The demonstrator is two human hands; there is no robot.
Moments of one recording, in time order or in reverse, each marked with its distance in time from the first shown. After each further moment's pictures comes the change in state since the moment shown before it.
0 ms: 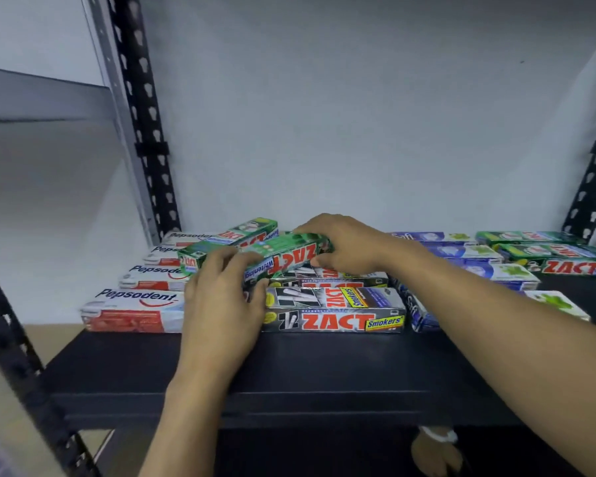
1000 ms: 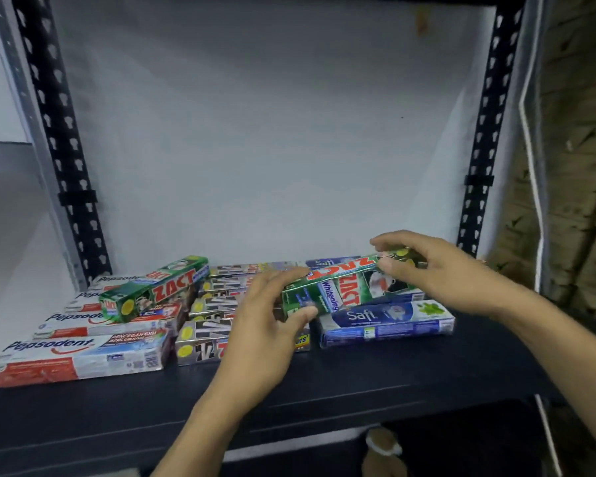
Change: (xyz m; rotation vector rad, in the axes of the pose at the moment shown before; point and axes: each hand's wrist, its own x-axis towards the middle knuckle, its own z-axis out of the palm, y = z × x) left_hand -0.019 0.139 0.034 -0.662 -0.247 0.173; right_hand -0.225 0.048 -0.094 0.356 0.337 0.352
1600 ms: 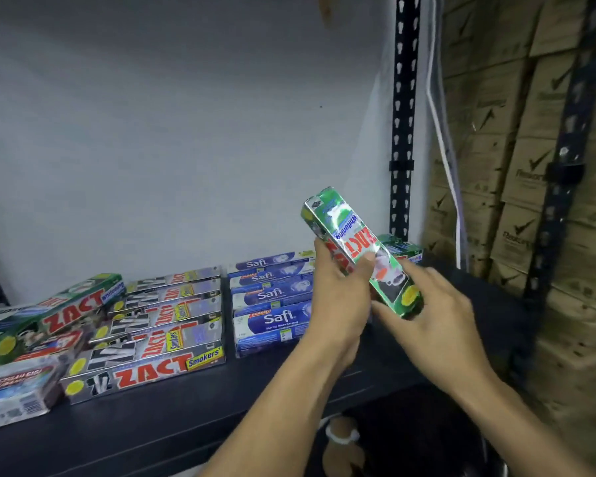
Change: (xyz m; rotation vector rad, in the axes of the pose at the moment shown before) left_hand 0.052 0.097 0.190 -0.848 -0.103 -0.441; right_hand -0.086 0.082 0.011 -0.055 0.675 0.000
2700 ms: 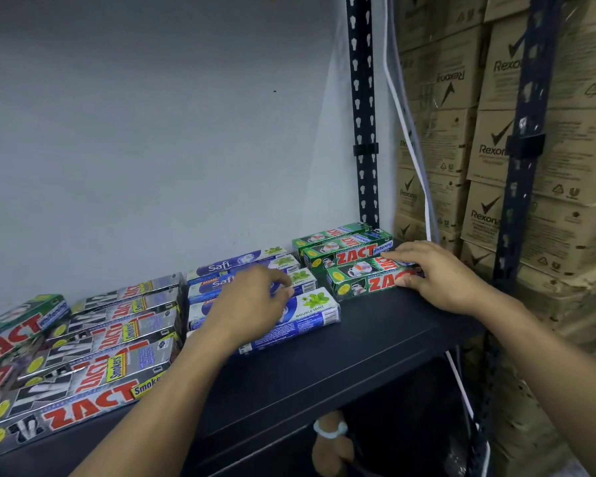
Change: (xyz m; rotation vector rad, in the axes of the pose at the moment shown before) left_hand 0.059 -0.008 -0.084 1.484 -0.199 0.130; right_hand 0.080 0.144 -0.032 -0.367 -0.504 0.042
